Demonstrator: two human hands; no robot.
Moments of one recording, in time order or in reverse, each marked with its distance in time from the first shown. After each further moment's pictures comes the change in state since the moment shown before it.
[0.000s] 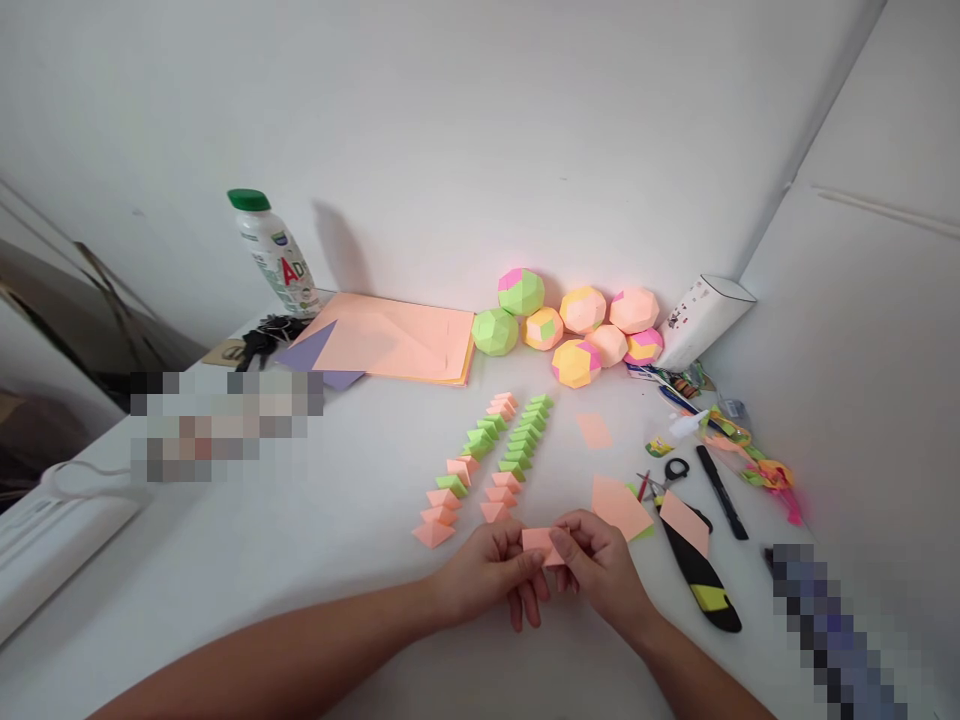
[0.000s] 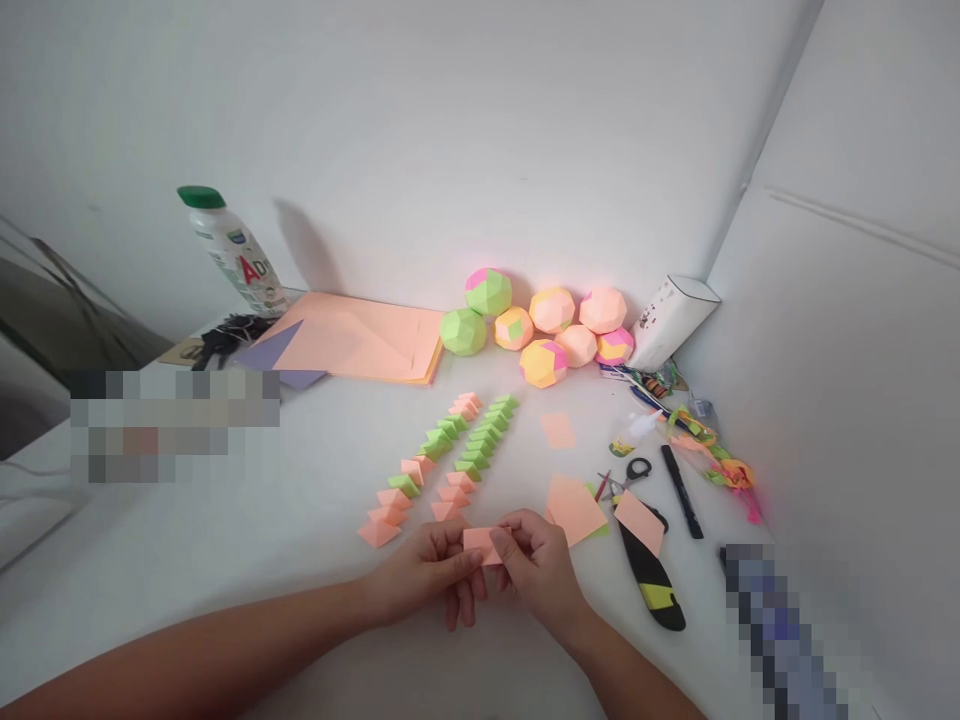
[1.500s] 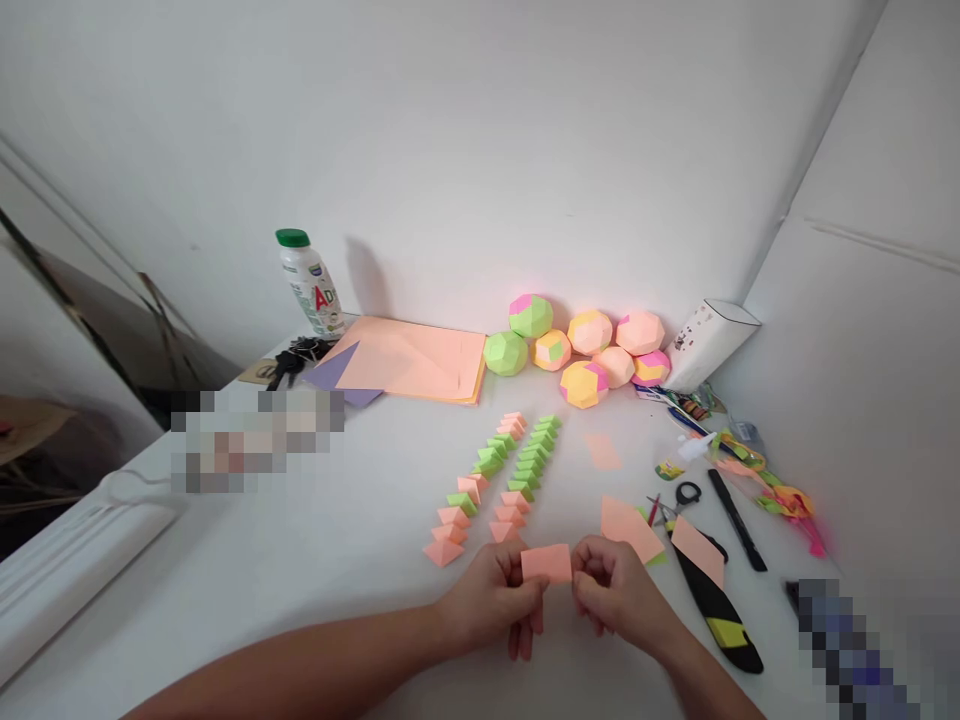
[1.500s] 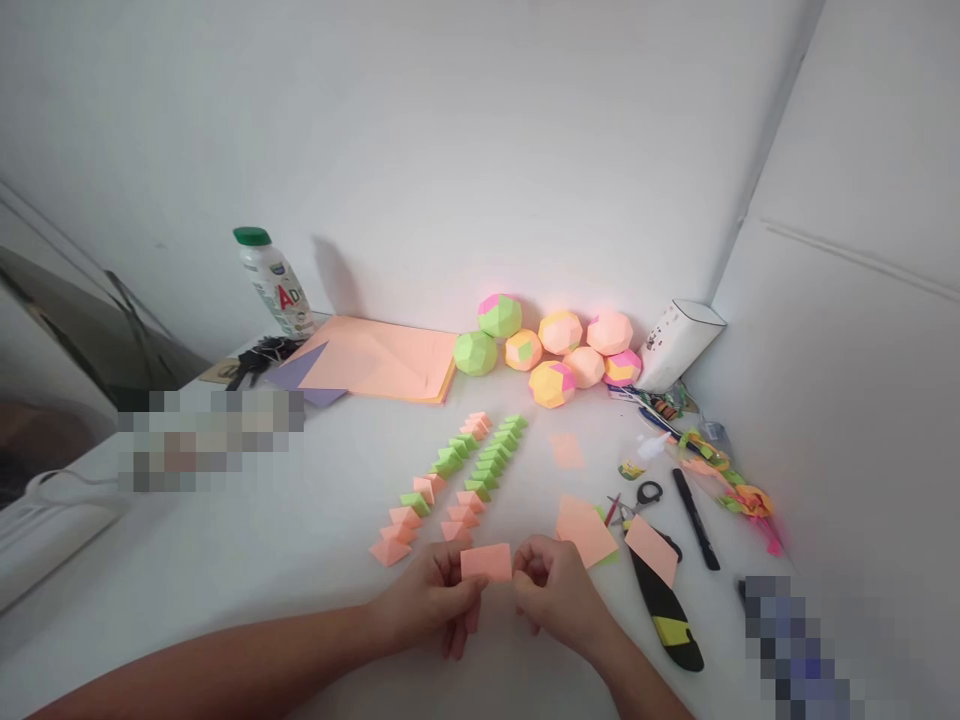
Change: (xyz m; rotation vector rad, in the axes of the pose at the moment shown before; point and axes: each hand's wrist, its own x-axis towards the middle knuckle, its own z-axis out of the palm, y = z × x) left_hand 0.000 -0.003 0.003 0.102 0.107 -0.005; right_hand 0.002 -0.014 -0.016 -0.162 -0.098 0.179
